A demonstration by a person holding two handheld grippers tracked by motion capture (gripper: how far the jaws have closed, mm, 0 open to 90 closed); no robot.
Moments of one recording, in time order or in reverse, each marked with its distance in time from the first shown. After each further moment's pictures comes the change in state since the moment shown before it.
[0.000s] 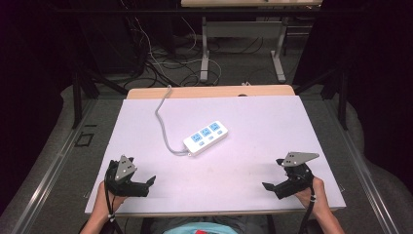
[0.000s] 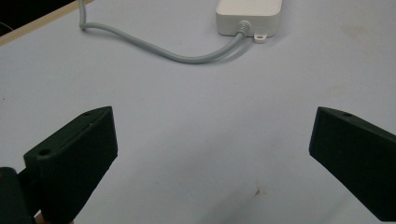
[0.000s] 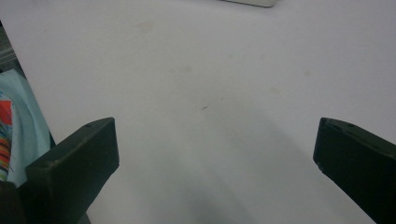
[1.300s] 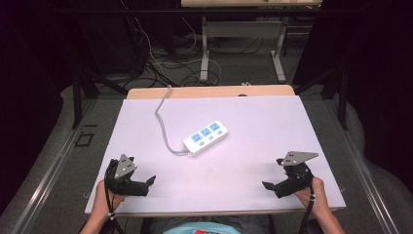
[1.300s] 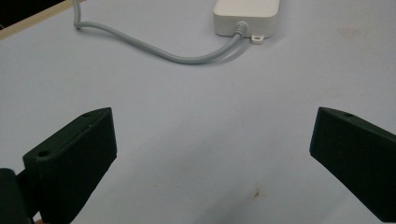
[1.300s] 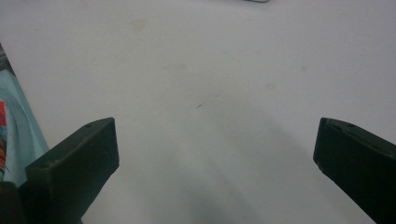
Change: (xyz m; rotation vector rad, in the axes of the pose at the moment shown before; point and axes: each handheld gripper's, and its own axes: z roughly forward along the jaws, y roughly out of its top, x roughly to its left) left arm 0.005 0.002 0.001 0.006 -0.018 0.001; right arm -0.002 -0.002 0.003 0.008 -0.008 0.029
